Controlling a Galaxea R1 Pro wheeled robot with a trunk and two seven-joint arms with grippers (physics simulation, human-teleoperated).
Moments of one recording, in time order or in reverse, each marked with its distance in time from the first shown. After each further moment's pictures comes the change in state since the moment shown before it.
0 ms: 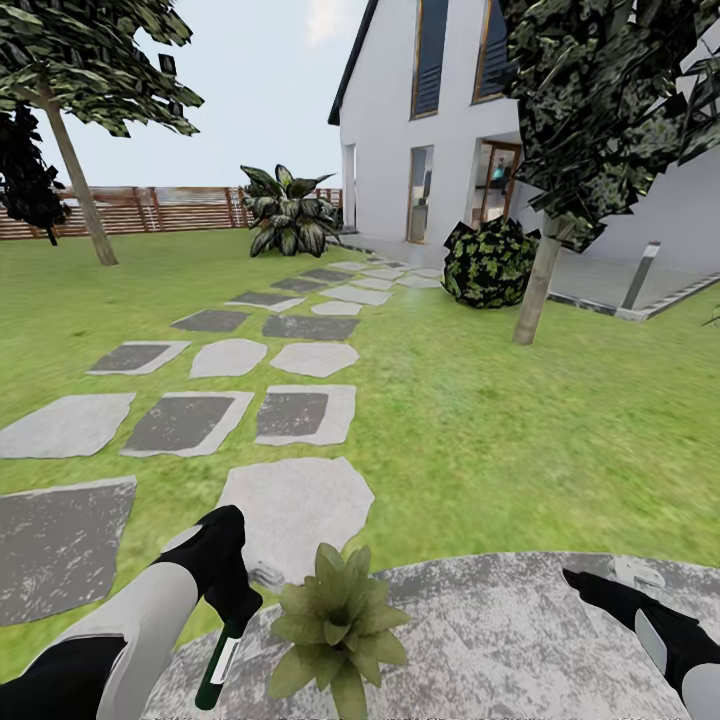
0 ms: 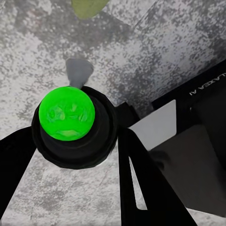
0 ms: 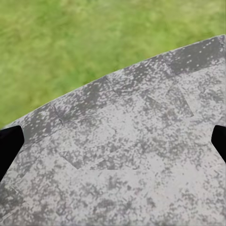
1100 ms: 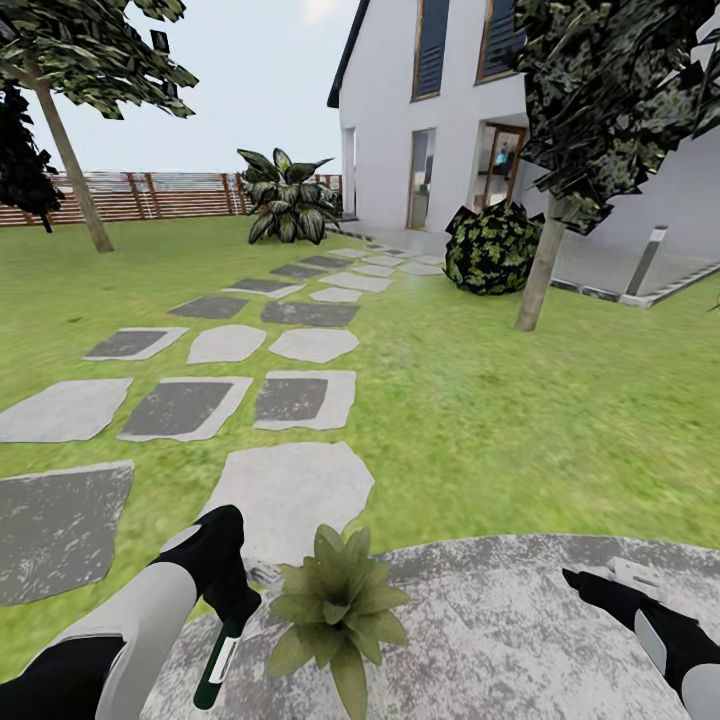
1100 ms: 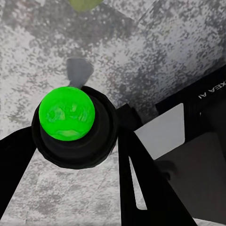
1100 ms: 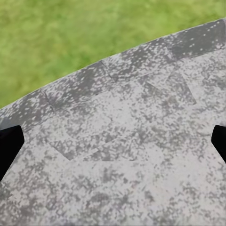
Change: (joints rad) left arm 0.000 0.004 0.003 -0.002 -0.001 0.003 0.002; right arm 0.000 0.000 0.001 0.002 0.002 -0.009 0.003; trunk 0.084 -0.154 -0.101
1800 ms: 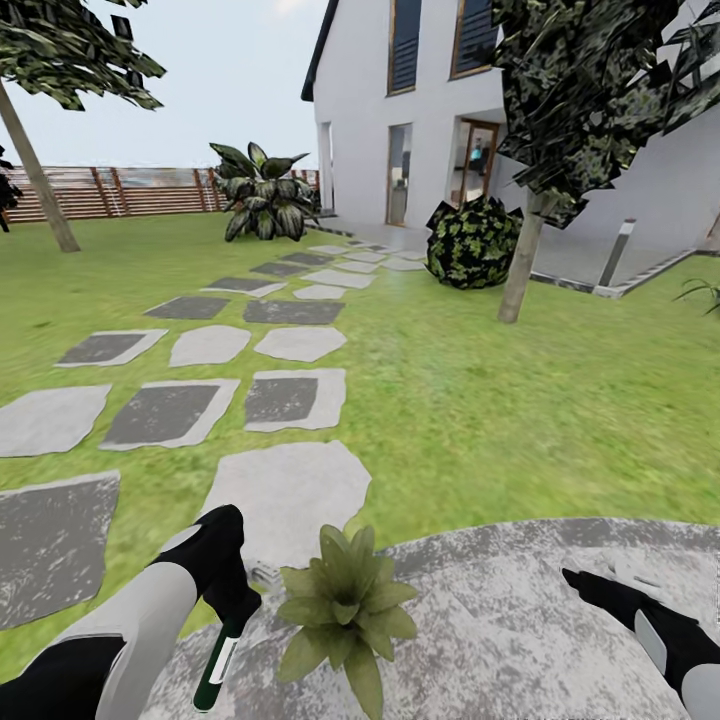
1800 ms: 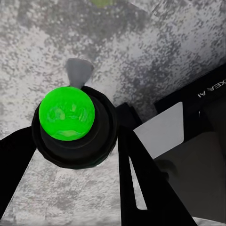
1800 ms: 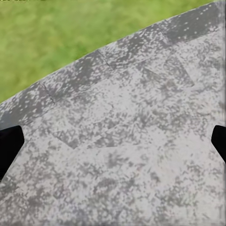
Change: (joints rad) left arm 0.000 -0.001 0.000 0.001 0.000 0.004 -0.001; right arm 0.000 0.000 -0.001 0.000 -0.003 0.000 0.000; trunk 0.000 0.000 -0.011
